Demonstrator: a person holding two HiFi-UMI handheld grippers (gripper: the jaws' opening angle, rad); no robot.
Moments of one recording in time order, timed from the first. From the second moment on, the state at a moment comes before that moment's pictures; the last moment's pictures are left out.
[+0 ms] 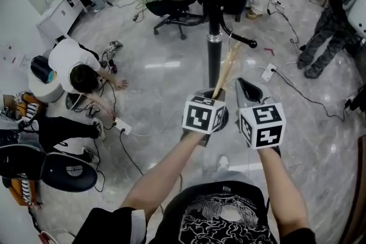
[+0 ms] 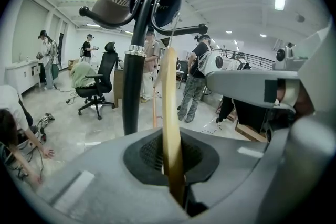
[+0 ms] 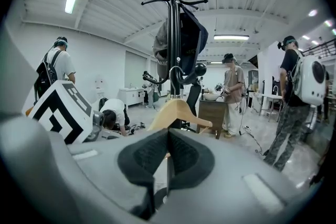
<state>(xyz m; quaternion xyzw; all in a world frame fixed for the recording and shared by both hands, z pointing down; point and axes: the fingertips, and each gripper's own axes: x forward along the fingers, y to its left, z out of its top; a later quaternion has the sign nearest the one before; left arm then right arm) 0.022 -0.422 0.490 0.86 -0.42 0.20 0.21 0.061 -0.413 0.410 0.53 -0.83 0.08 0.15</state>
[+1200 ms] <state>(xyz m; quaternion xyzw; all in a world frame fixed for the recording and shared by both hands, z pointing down) 0.027 -0.448 0.519 0.86 -0.40 0.22 0.22 0.061 -0.446 0.428 0.52 -0.84 0.09 0.15</state>
